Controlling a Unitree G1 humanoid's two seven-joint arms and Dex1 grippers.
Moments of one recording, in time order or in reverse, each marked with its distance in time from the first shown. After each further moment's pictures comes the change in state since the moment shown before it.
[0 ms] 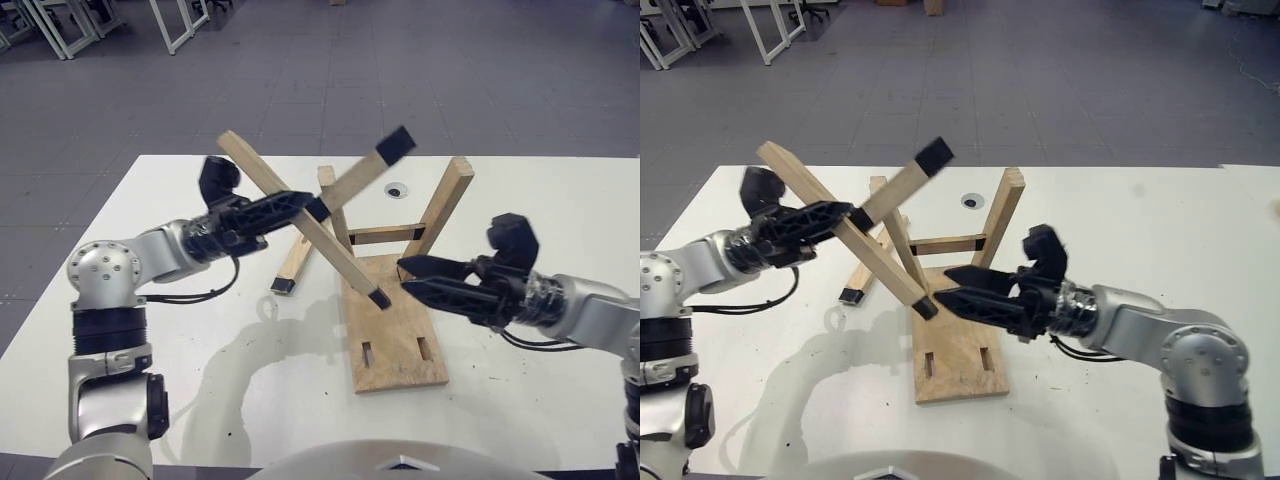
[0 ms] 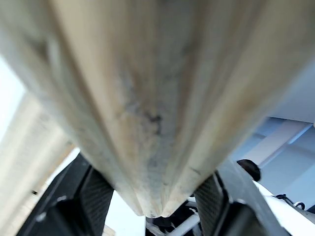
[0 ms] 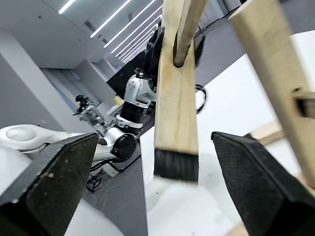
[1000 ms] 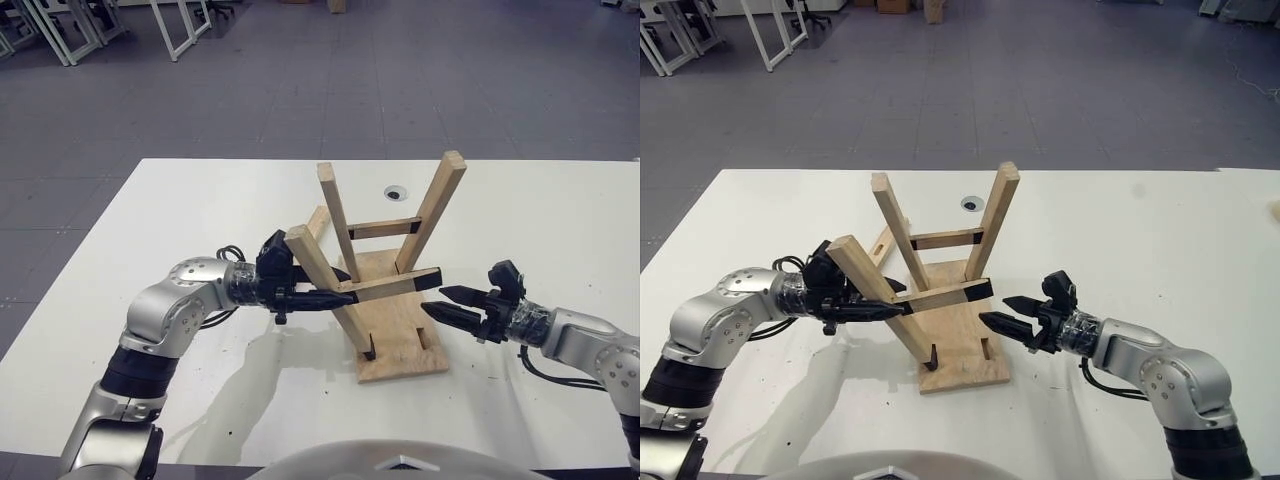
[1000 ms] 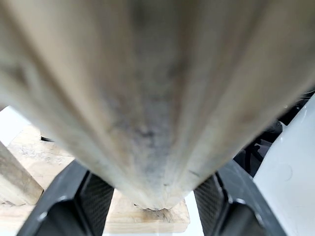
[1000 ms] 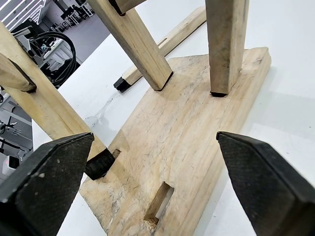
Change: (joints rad) left arm 0.222 -0.009 -0.402 -0.274 0.715 -0.641 -0.393; right arm 0.193 0.063 0.120 0.114 -0.659 -0.138 0.148
